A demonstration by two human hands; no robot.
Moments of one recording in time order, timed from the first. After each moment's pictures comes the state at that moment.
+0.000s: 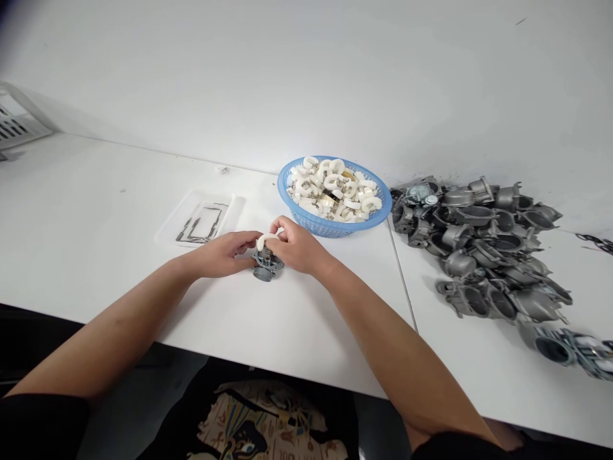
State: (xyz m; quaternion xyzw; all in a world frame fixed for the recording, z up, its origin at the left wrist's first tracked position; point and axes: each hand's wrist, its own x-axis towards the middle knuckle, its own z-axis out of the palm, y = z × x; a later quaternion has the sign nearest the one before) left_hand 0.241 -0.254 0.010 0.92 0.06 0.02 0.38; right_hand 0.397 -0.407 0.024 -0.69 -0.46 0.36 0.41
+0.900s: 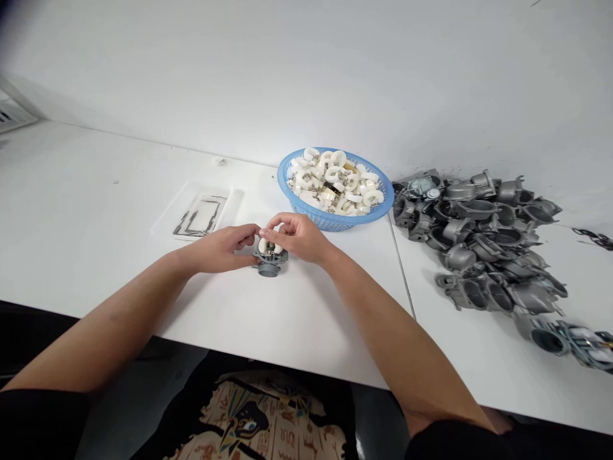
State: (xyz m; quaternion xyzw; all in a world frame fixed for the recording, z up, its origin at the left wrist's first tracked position) left_hand 0.240 -0.255 0.012 0.93 0.10 -0.02 0.35; right_hand 0.405 -0.404 0.021 -0.64 -0.50 0.36 0.46
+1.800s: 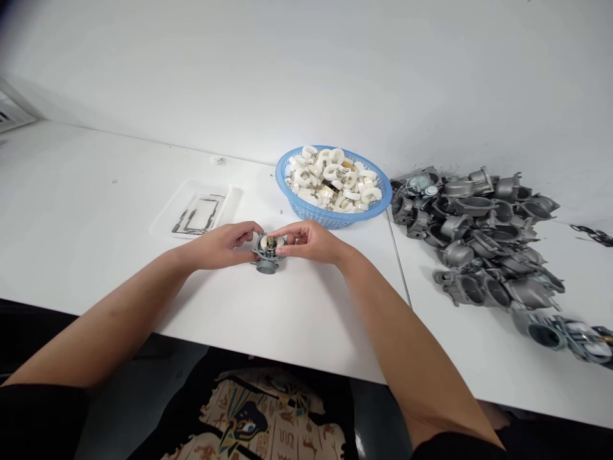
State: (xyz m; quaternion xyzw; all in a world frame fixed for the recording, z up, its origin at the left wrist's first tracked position) left_hand 0.241 -0.254 0.007 0.92 0.11 -0.01 0.36; right_hand 0.435 -0.426 0.006 -0.58 -0.55 0.43 0.41
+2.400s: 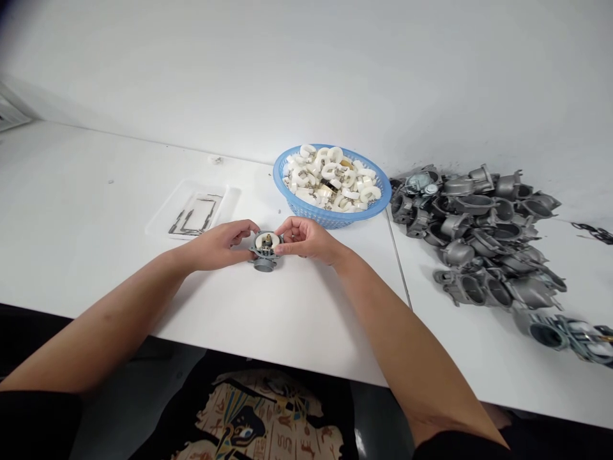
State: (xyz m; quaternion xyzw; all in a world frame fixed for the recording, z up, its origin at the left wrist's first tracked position) left_hand 0.243 -0.258 0.011 0.92 0.15 0.00 0.37; right_hand 0.436 -0.422 -0.003 -0.56 -0.45 0.49 0.49
